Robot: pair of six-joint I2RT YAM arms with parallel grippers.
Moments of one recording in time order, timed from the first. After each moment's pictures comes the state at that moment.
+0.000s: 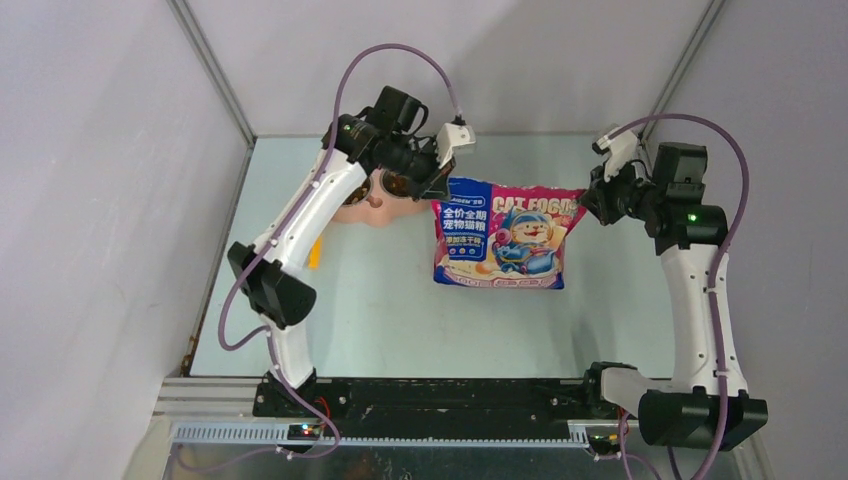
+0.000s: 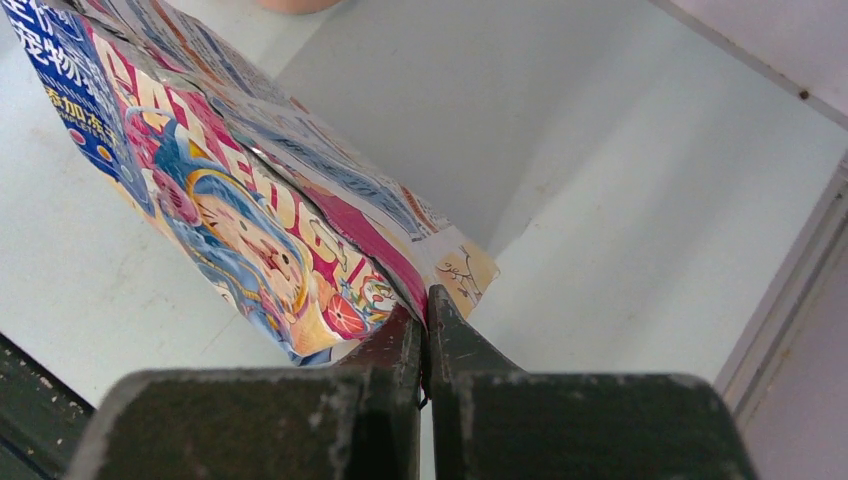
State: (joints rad) left arm -0.57 1.85 2.11 -1.17 0.63 0.58; right arm -0.08 1.14 1.35 -0.83 -0.59 -0.44
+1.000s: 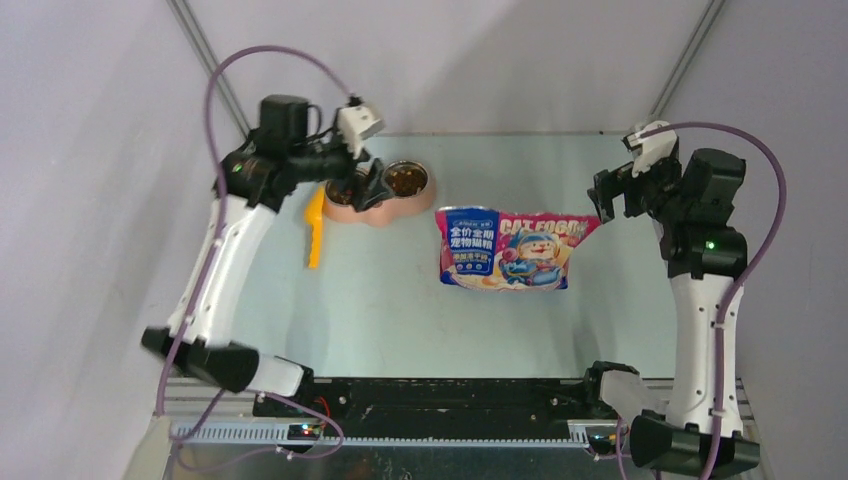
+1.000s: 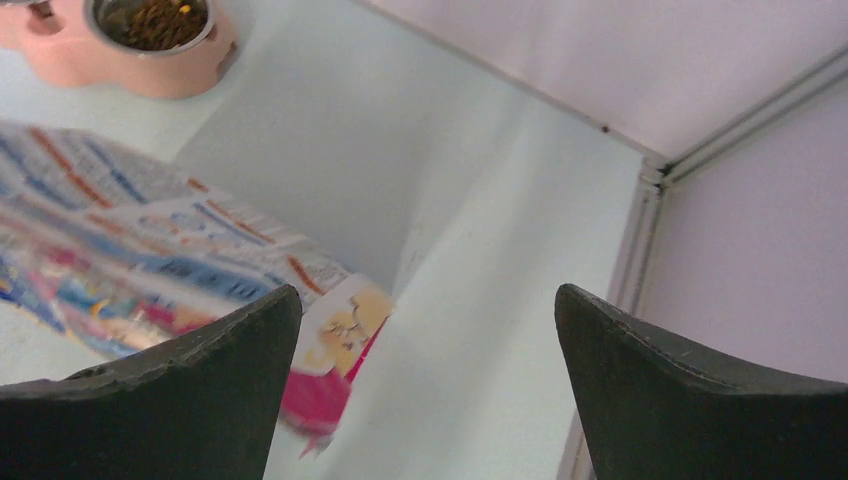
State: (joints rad) left arm -0.37 1.48 1.85 -0.98 0.61 0.46; right arm -0.17 1.04 1.33 -0.70 -0.51 -0.41
